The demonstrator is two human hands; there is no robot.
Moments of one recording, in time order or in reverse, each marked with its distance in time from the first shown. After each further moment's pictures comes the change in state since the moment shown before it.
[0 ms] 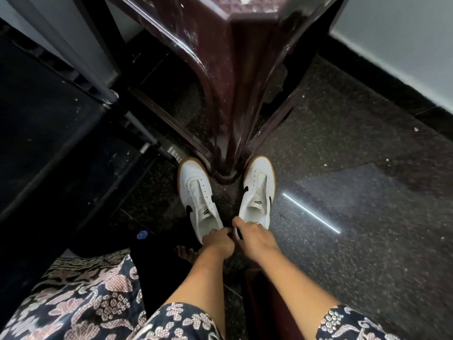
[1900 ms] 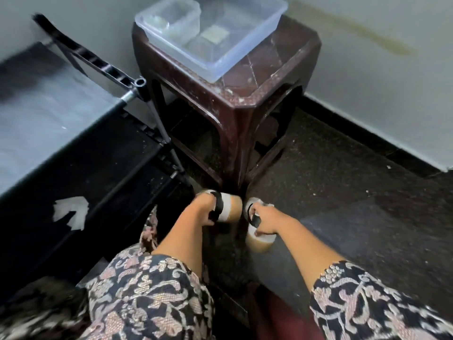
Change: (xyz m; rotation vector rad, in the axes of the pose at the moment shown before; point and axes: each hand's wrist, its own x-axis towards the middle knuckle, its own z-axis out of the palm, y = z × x) left_hand -0.115 0.018 -0.130 -0.863 0.194 0.048; right_hand -0.068 -0.020 -0.142 0.062 -0.108 0.013
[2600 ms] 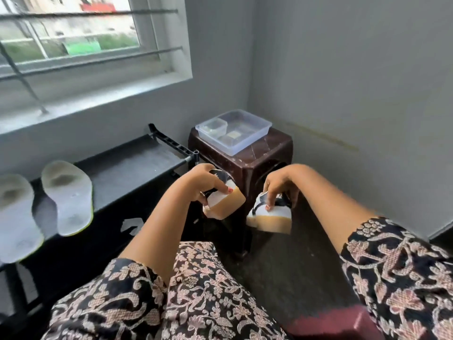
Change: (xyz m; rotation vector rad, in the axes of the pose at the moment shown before) left_hand -0.311 0.051 -0.078 0.141 0.096 0.626; right_hand -0.253 -0.115 -0.149 -0.157 0.020 -0.015
